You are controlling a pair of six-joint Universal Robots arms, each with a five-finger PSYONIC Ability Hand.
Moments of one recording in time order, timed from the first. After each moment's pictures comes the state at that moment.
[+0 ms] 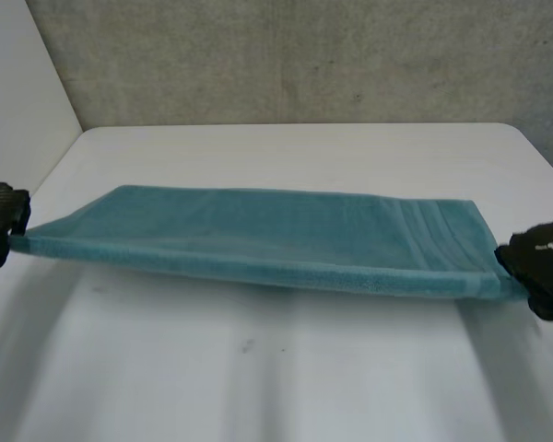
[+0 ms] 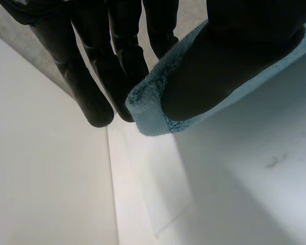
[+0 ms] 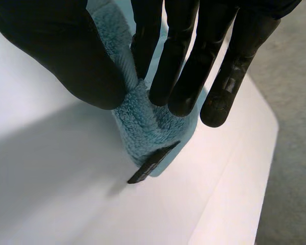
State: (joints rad) left arm 4.91 -1.46 -1.92 3.12 -1.25 3.74; right arm 1.57 -1.60 1.85 0.28 1.37 2.28; left_hand 1.18 1.22 1.21 1.22 1.03; right_hand 0.97 1.18 1.19 1.20 0.98
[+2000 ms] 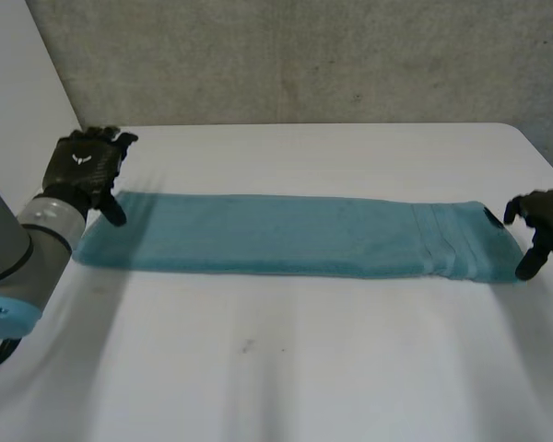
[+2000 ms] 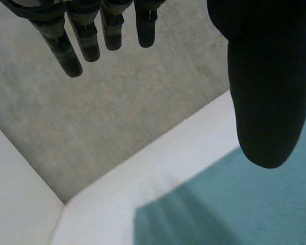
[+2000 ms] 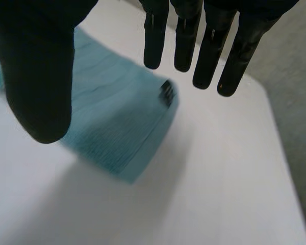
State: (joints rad) left arm 4.54 -1.93 -1.64 3.53 -1.43 3.41; right arm 1.48 -1.19 1.52 0.15 1.33 2.70; left_hand 0.18 0.17 0.17 0.17 0.03; right_hand 0.39 0.46 0.46 0.46 0.27
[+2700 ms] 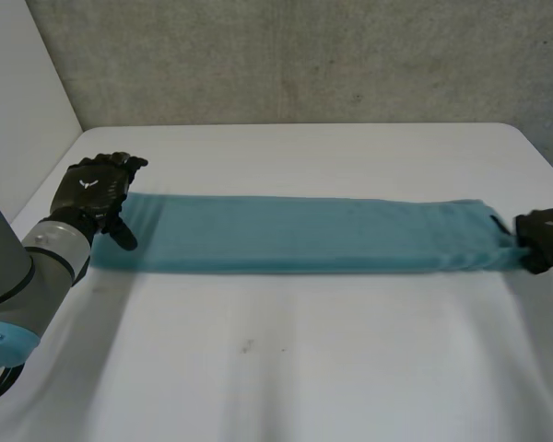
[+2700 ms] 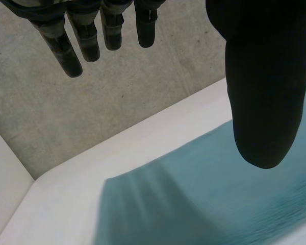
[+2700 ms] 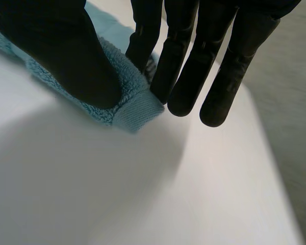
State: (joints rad) left arm 4.53 -1.89 -1.72 3.51 -1.42 3.33; right arm 1.41 -0.99 1.60 -0.28 1.31 2.60; left_hand 0.18 0.16 0.17 0.17 0.03; right_hand 0.96 1.18 1.18 1.19 0.96
